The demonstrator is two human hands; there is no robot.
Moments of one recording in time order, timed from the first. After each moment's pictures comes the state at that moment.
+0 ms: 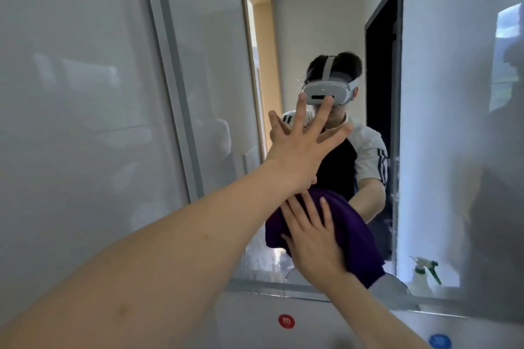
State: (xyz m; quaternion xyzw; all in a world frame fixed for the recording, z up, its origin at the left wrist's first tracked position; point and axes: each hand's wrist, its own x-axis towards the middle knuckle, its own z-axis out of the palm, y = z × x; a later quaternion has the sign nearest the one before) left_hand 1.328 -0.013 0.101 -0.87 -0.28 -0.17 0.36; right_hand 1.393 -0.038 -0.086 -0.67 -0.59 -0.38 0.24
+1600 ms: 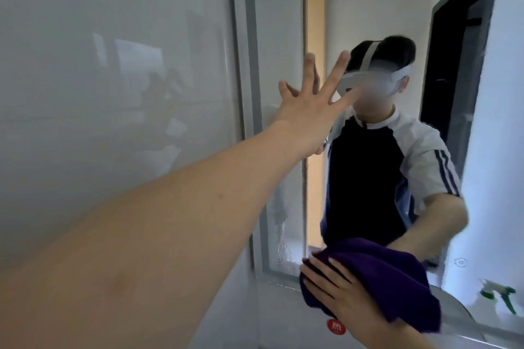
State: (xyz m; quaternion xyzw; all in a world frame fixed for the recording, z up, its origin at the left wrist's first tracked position) left_hand 1.236 0.057 0.144 -0.86 -0.32 -0.21 0.33; right_hand 1.374 0.002 -0.205 -0.50 -0.74 -0.44 -0.09
